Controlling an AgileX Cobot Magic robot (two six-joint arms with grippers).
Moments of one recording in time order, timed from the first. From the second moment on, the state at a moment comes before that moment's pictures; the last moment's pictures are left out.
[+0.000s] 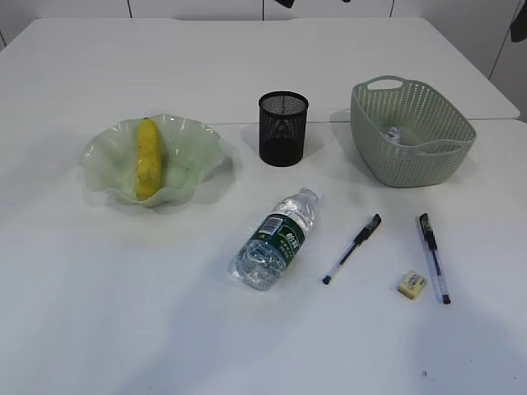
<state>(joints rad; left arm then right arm) -0.56 2.18 -2.53 -0.41 1.27 0.08 -0.11 1.73 -1.75 0.11 1.05 -0.09</state>
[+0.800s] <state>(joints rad) -0.56 2.19 -2.37 -0.31 1.27 0.04 -0.11 1.73 -1.75 0.11 1.14 -0.09</state>
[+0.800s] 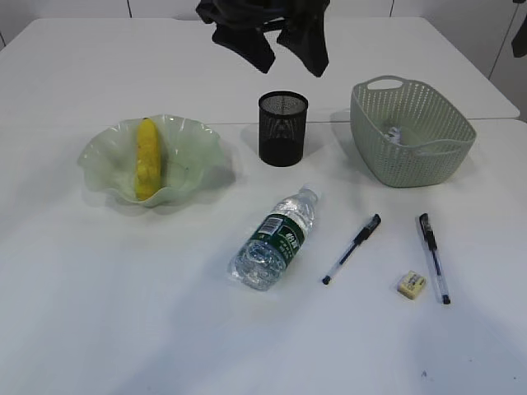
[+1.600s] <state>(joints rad) -0.57 2.30 -2.36 -0.26 1.26 0.02 -0.11 1.73 -1.75 0.12 1.16 -0.09</state>
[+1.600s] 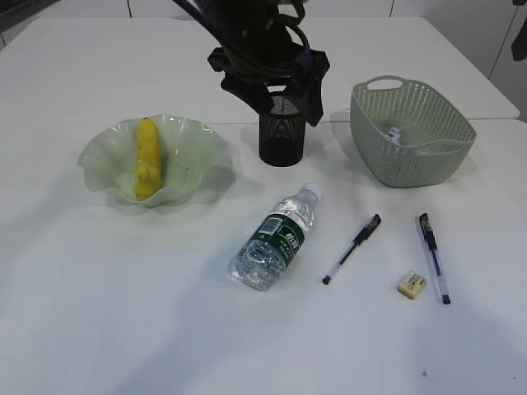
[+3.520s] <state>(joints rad) -0.62 2.46 -2.30 -0.23 1.24 0.01 -0.11 1.73 -1.75 0.12 1.17 -0.12</state>
